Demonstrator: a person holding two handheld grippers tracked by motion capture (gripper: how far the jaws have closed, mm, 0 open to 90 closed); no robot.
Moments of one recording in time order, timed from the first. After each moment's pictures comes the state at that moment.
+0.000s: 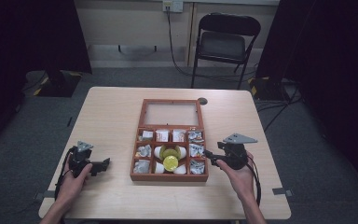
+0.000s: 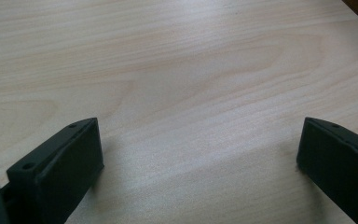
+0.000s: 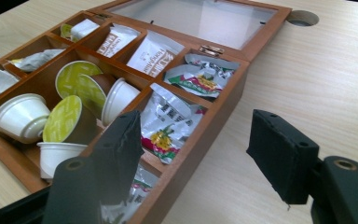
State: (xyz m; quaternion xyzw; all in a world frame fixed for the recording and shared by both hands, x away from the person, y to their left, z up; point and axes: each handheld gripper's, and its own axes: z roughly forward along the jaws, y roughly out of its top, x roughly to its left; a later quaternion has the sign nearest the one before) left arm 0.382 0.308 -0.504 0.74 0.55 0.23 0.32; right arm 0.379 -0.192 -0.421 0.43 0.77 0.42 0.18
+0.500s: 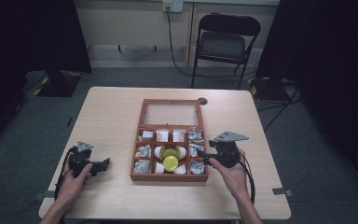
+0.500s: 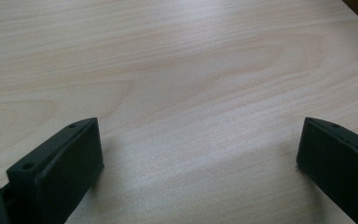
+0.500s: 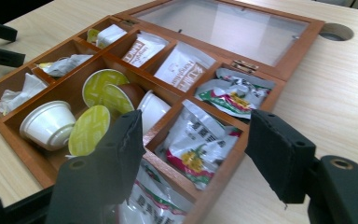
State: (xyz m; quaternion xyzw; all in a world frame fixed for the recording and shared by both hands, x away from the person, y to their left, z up) left arm 0.382 0.308 -0.504 0.74 0.55 0.23 0.32; right arm 0.383 -0.168 -0.416 0.40 0.79 0.43 0.17
